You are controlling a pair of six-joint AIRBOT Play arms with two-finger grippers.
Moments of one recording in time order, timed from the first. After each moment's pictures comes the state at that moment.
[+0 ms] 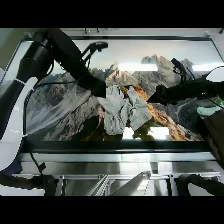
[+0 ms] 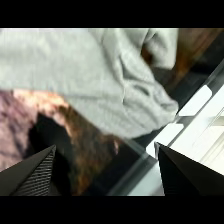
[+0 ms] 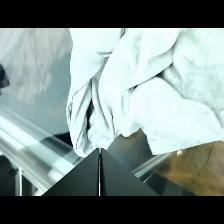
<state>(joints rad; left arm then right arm) -0.40 -1.66 1.81 -1.97 1.64 1.89 0.03 -1.26 1.08 -0.76 1.27 1.34</state>
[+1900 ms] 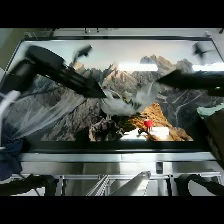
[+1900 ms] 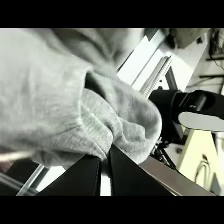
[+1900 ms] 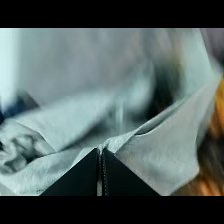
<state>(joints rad) -0.24 -1.43 1.51 -2.50 1.55 1.87 -0.18 -1.18 1.08 -0.32 1.20 0.97</state>
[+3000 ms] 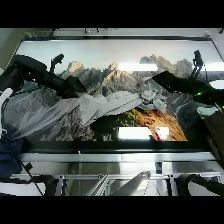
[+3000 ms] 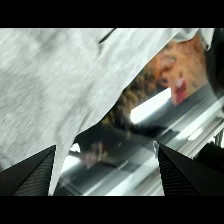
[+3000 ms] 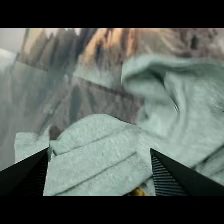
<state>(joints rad) 0.01 -1.64 1.42 -2.35 1.46 1.84 -0.10 -1.31 0.94 -0.41 0.77 0.97</state>
